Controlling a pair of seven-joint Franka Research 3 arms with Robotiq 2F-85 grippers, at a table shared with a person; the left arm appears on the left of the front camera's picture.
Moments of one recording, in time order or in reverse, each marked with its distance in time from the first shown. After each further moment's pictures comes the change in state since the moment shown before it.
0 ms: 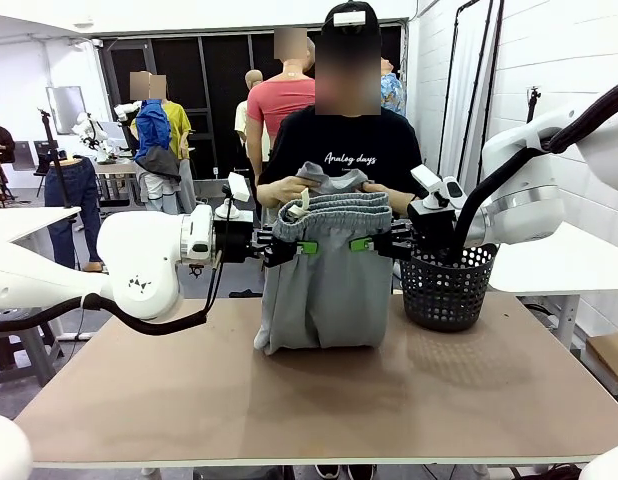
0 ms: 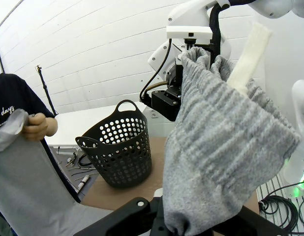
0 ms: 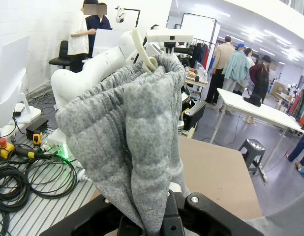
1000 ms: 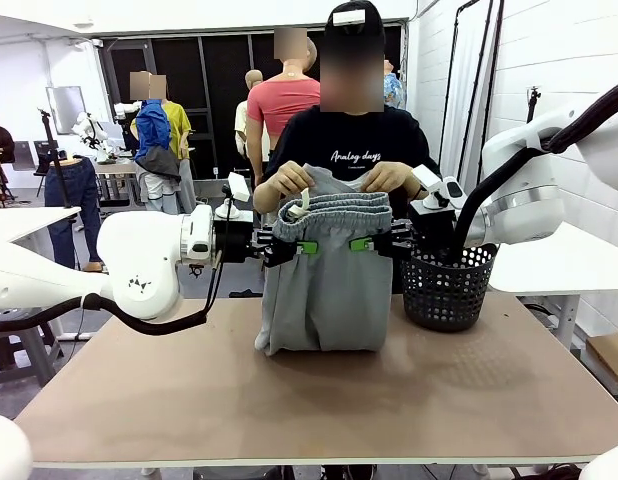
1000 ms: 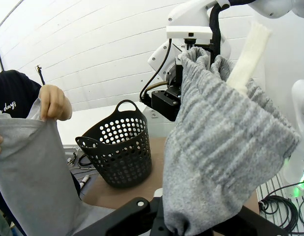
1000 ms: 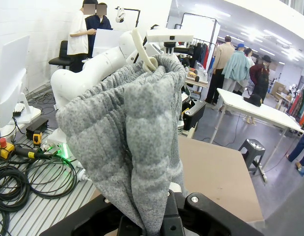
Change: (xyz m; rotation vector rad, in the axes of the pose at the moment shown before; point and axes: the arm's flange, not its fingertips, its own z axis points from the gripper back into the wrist) left arm 0.000 0.000 0.000 0.000 0.000 0.000; right arm 0.000 0.000 0.000 0.000 0.000 0.000
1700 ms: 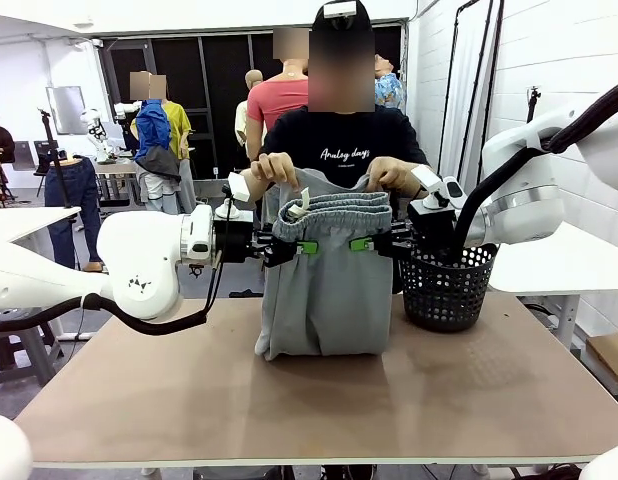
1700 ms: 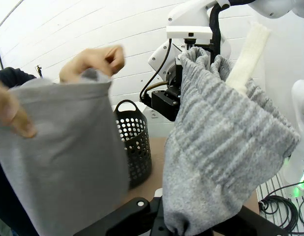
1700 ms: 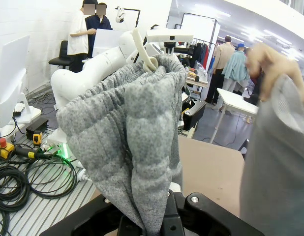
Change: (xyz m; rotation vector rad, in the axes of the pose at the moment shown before) left arm 0.000 0.000 0.000 0.000 0.000 0.000; right arm 0.000 0.000 0.000 0.000 0.000 0.000
